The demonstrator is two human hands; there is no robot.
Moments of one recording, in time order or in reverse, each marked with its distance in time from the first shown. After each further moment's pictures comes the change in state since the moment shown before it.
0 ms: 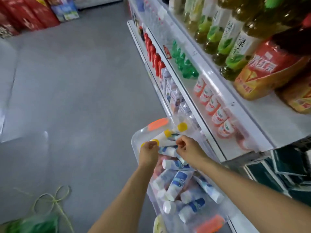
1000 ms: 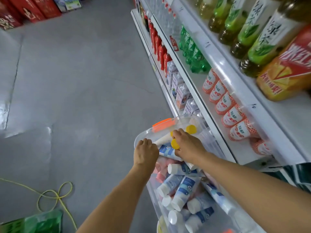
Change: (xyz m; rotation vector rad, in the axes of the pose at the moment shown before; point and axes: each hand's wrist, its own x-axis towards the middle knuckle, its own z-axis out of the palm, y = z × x) left_hand 0.050 -0.003 -0.020 1.734 -0.095 0.603; right_hand 0.059 -0.009 0.020 -0.672 -0.076 -0.338
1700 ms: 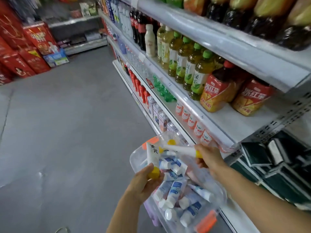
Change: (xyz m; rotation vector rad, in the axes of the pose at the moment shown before) left_hand -0.136 0.013 -0.079 -2.505 -0.365 -0.470; right_hand -0.163 -0.011 -0.100 1.315 0.452 0.766
